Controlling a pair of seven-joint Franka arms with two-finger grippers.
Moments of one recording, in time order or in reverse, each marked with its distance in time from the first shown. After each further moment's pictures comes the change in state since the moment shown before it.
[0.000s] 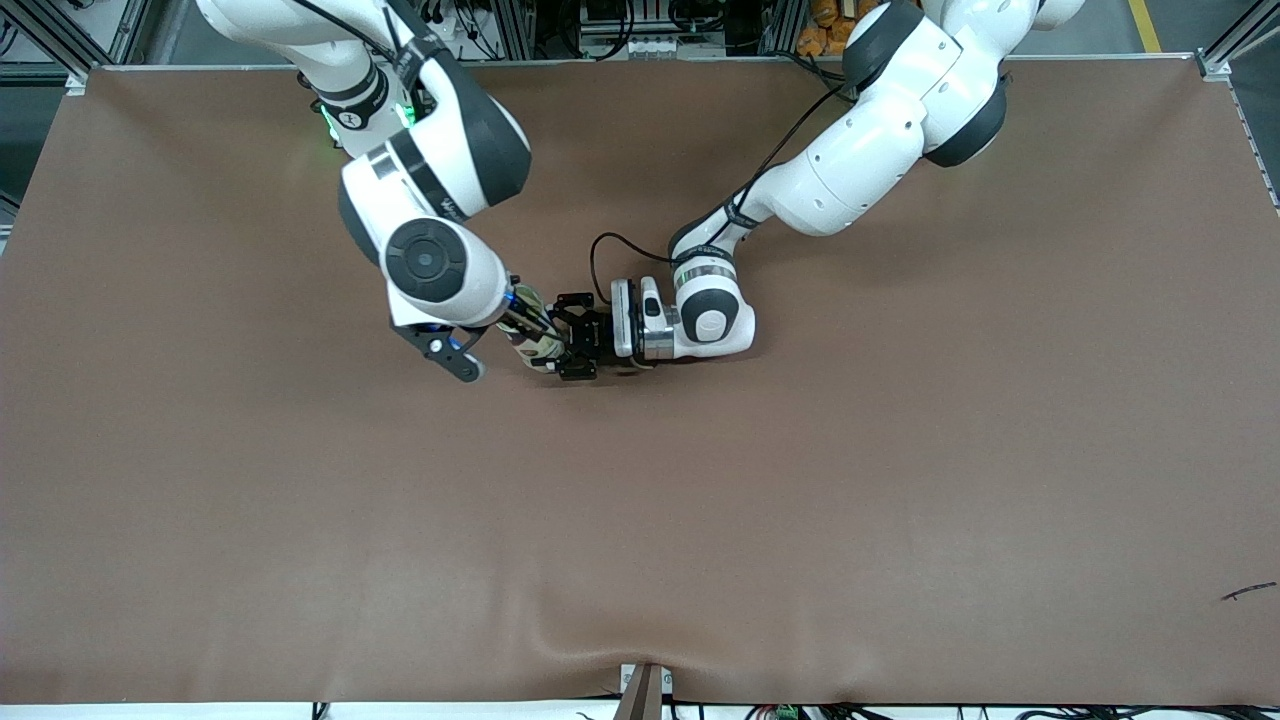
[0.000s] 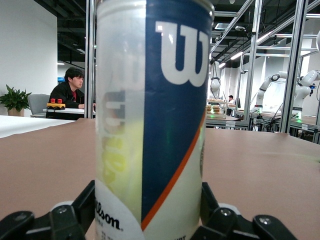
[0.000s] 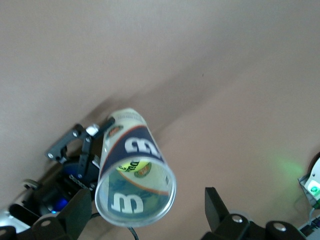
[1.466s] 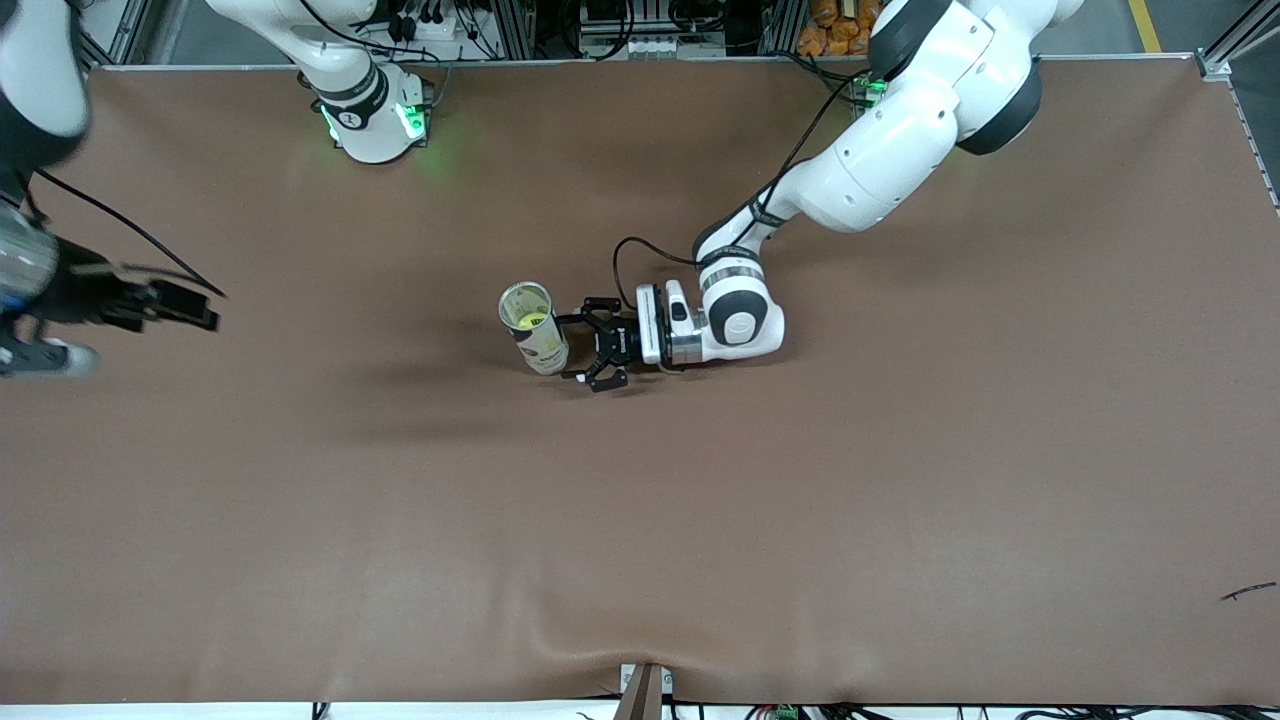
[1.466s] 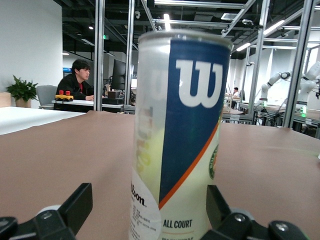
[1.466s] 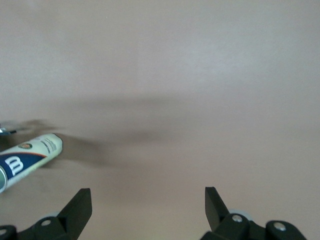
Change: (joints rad) left arm 0.094 -0.121 0.005 -0.153 0.049 0.004 -0.028; right arm -0.504 -0.309 -0.082 -0.029 -0.010 -0.084 -1.207
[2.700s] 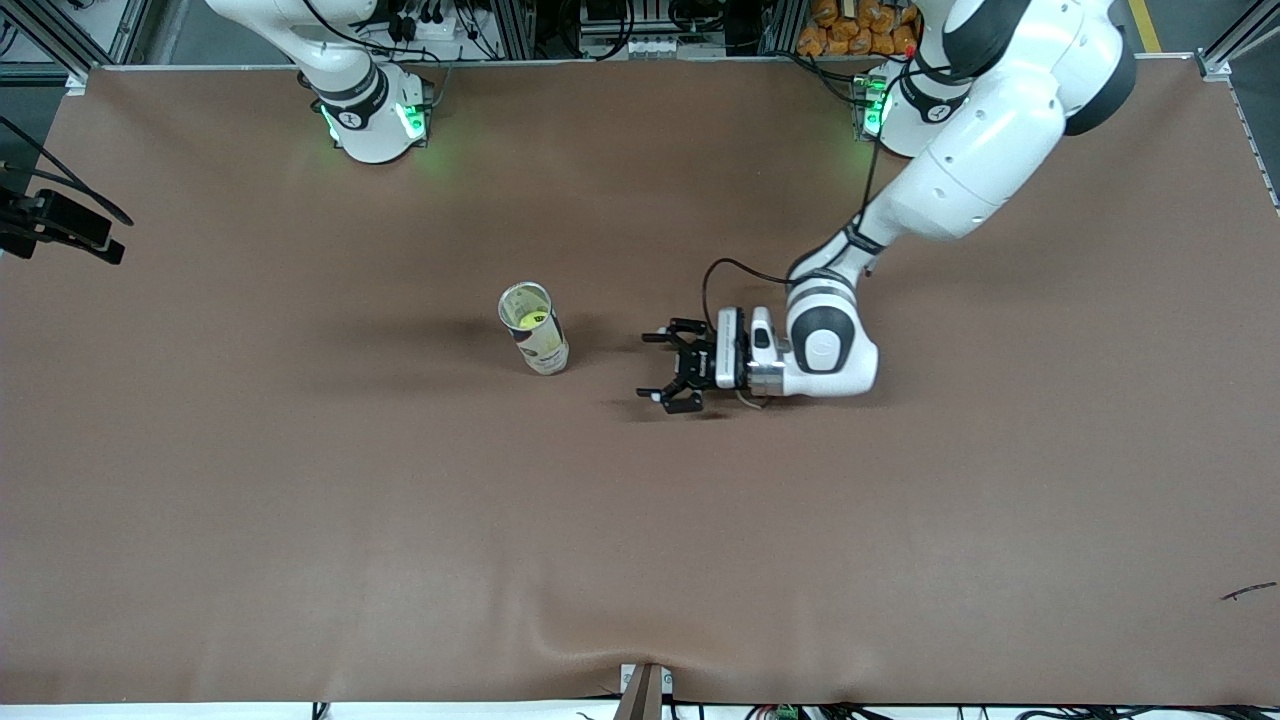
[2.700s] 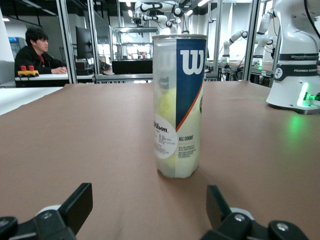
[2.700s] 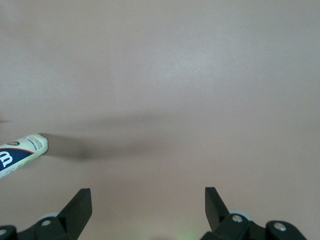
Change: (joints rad) left arm 0.272 -0.113 -0.025 -0.121 0.524 -0.004 -0.202; right arm 0.013 -0.088 -0.037 0.057 -0.080 -0.108 0.066
